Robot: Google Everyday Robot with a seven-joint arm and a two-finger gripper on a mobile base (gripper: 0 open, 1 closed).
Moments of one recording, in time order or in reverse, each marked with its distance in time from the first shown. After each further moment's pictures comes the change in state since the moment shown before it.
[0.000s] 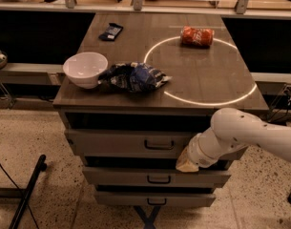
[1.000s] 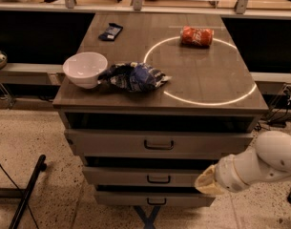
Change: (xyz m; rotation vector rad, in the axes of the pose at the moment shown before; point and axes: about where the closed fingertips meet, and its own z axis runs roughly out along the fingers) arm 0.055 0.057 -0.028 -0.049 -0.179 0.088
